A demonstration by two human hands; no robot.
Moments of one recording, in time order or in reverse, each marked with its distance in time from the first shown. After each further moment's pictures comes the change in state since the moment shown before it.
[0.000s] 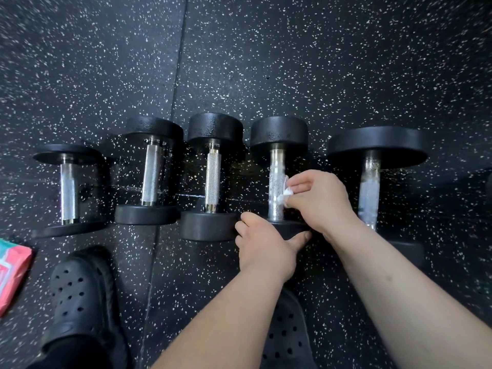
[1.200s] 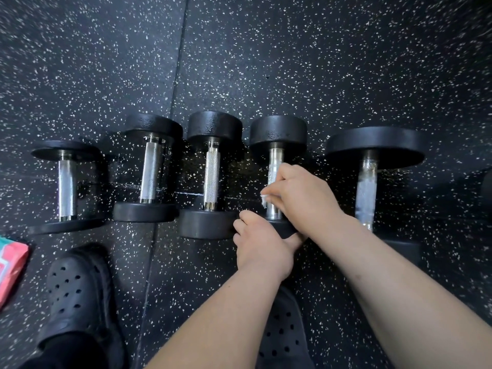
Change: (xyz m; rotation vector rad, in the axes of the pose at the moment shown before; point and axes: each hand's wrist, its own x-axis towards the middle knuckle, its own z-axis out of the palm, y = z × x) left_hand -0.002 0.001 -0.002 0.009 0.000 0.012; right_hand 0.005 -0.008 0.007 -0.701 -0.084 -0.726
